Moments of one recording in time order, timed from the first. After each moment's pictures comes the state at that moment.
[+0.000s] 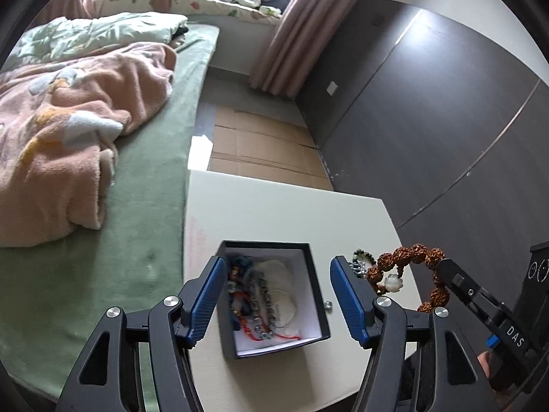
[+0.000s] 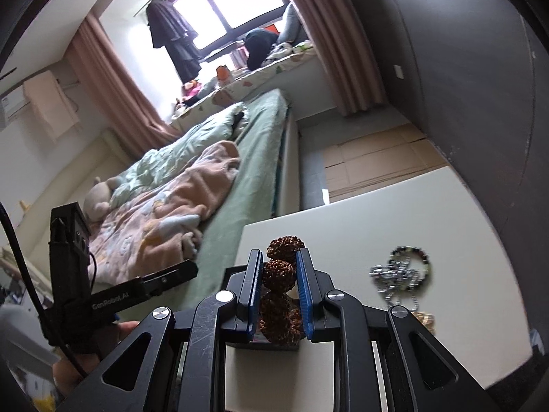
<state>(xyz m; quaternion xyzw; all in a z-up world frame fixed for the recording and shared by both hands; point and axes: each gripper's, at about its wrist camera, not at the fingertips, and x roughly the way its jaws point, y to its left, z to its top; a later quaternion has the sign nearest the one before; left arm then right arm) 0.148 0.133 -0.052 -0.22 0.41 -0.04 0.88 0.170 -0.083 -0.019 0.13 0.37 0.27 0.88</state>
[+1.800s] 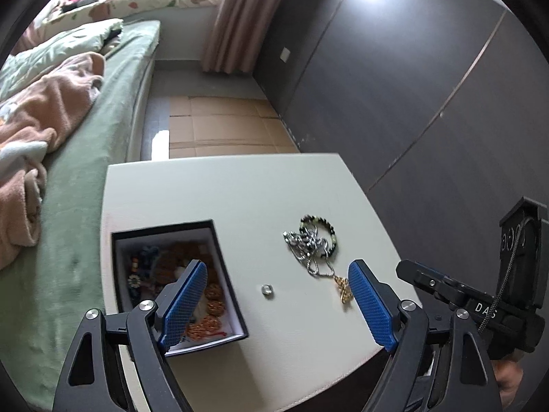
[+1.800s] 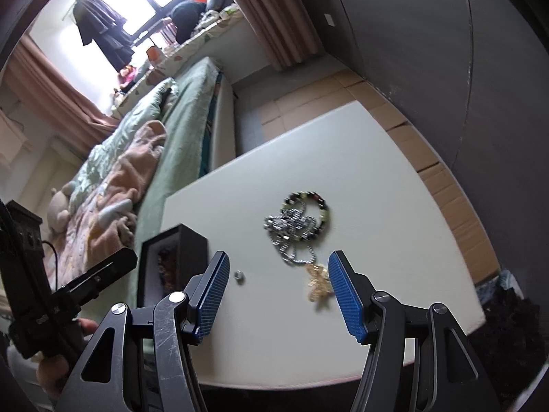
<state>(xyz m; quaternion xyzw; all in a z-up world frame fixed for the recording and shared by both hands) 0.176 0.026 -0.059 -0.14 0.45 -0.11 0.87 0.193 -0.192 -0.075 0.16 0.49 0.16 0.84</state>
